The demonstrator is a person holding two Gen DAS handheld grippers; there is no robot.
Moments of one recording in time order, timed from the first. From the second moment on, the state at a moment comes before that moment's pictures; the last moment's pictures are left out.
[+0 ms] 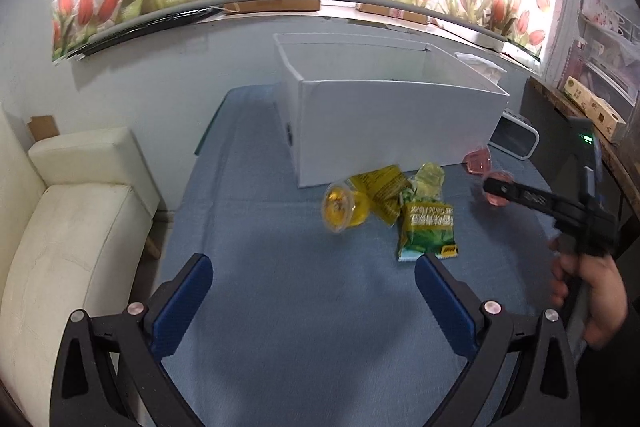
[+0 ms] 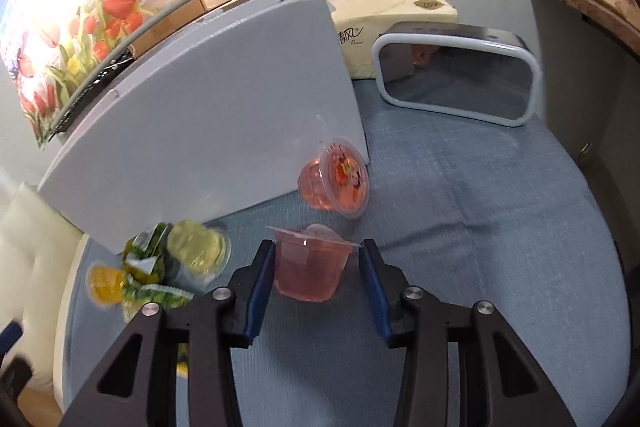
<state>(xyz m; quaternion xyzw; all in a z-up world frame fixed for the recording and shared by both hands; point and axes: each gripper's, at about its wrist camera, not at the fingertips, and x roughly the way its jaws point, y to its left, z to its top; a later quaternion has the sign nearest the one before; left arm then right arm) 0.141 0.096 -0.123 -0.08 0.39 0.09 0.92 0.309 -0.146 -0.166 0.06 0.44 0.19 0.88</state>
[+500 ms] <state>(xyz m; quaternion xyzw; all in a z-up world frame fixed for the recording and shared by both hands) 0.247 0.090 -0.182 -0.03 0.44 0.12 0.89 0.211 -0.177 -0.125 0.05 0.41 0.25 0.88</state>
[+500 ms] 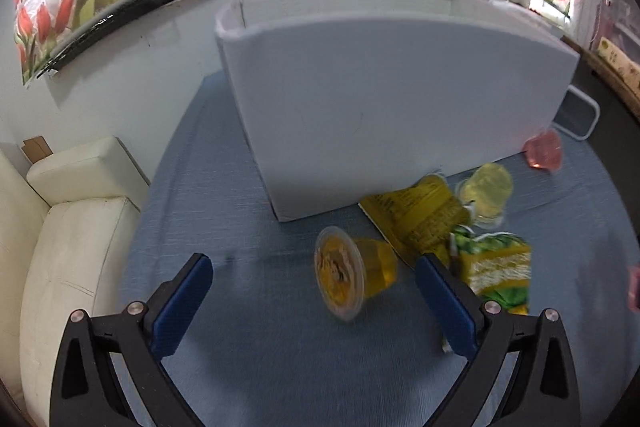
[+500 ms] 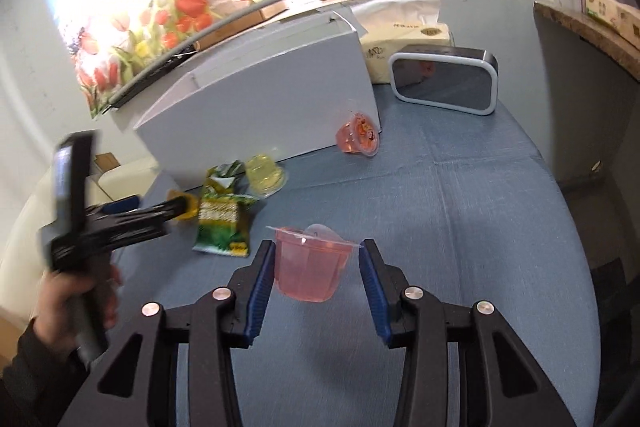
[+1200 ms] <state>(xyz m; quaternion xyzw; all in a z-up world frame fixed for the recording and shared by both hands) 0.204 0.111 -0.169 -0.10 0.42 0.08 0.90 0.183 -0.160 -0.107 0.03 0.38 0.29 0.88</state>
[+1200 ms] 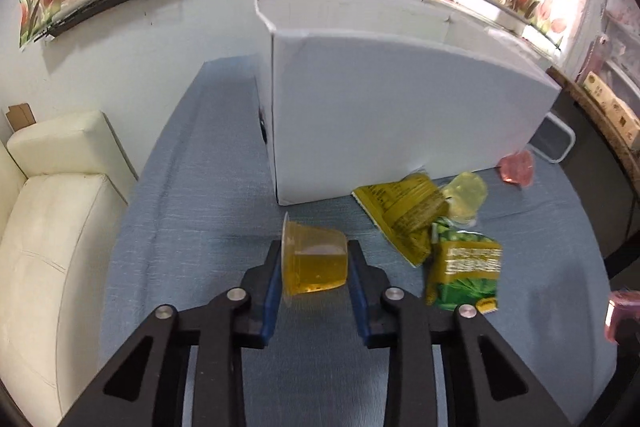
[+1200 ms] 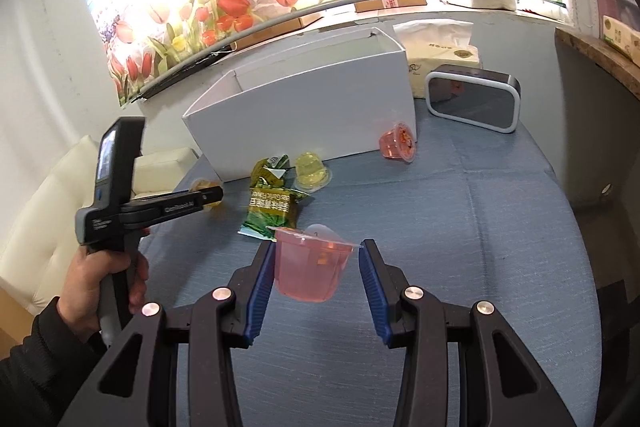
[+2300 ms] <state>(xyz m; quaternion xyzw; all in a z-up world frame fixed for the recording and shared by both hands) 0.329 0.115 -0.042 -0.08 0.36 0.01 0.93 0.403 -0.043 -0.045 -0.03 0.36 0.31 0.88</state>
